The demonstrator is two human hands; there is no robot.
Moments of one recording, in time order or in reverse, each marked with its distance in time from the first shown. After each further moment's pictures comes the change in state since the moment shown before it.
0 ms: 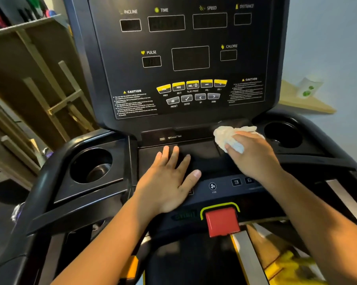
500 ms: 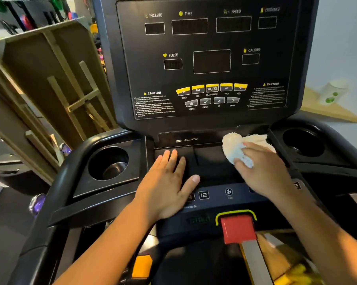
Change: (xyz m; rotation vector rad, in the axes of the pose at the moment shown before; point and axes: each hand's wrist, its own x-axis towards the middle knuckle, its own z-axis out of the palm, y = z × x) left_hand -0.015 -0.029 0.007 0.047 0.107 -0.068; right_hand -0.021 -0.020 0.008 0.063 0.037 -0.002
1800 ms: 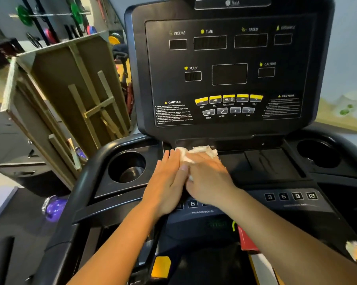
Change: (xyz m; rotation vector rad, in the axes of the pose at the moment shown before) left_hand -0.005 -0.037 0.012 -0.633 0.283 -0.047; right_hand 0.000 -0.125 0.042 0.031 -0.276 -0.409
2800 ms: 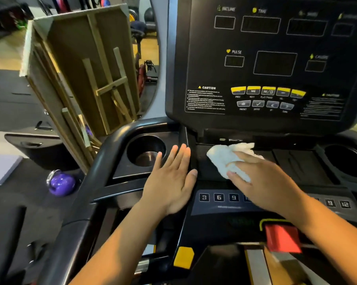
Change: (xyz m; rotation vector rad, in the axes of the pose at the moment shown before) left_hand -0.029 -0.028 -0.019 0.450 -0.116 -0.070; right_hand -0.029 0.029 -0.017 -0.145 -0.044 0.074
